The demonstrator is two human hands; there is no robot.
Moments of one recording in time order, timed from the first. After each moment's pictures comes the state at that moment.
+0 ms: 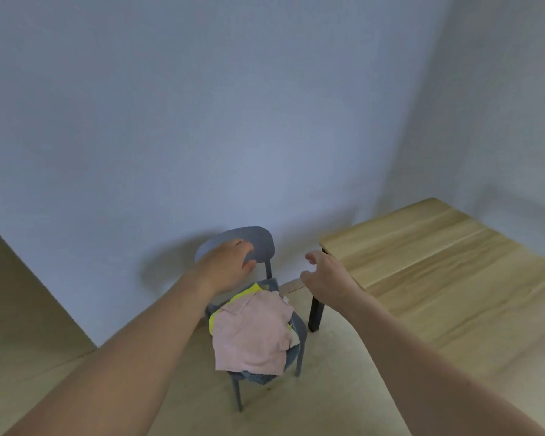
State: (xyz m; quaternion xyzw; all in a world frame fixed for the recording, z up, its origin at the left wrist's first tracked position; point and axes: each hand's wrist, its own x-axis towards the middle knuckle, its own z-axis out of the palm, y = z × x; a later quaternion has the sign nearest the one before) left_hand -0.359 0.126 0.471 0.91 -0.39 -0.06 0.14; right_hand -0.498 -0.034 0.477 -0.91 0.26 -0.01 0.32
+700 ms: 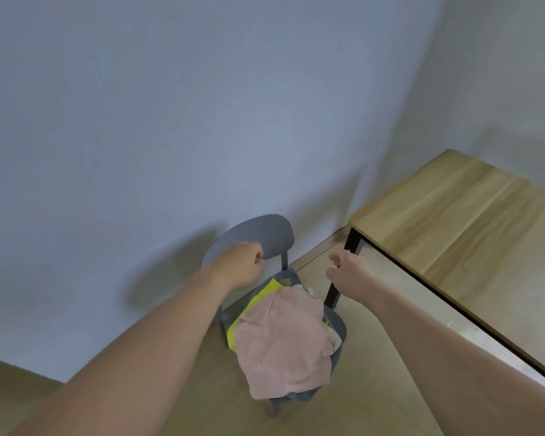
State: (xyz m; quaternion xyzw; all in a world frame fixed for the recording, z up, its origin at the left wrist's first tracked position) left_hand -0.119 0.104 0.356 0.87 -0.44 -0.18 0.14; right_hand -0.288 -0.045 0.353 -0.83 0.43 0.04 0.36
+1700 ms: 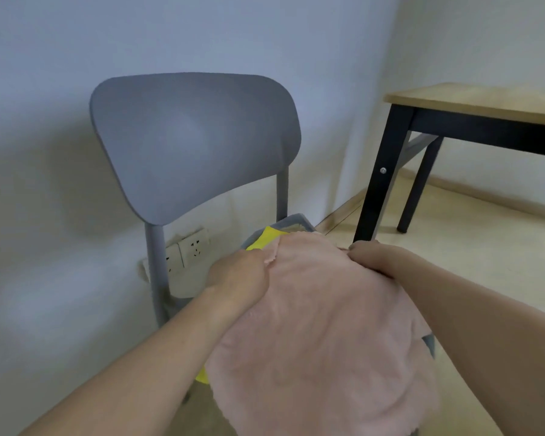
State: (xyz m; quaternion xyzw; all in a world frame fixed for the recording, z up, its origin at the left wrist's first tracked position) left_hand -0.056 0.051 -0.123 0.87 -0.49 0.01 0.09; right_hand -0.195 -0.153 -0.130 -0.82 0.54 0.10 0.19
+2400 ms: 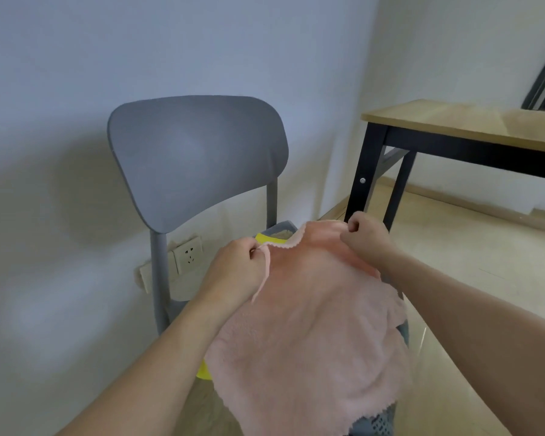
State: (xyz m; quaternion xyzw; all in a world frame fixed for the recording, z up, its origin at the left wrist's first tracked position) left_hand -0.076 0.081 -0.091 0.79 -0.42 -0.10 0.42; right_hand -0.226 -0.106 -0.083 -0.81 0.47 -0.27 0.25
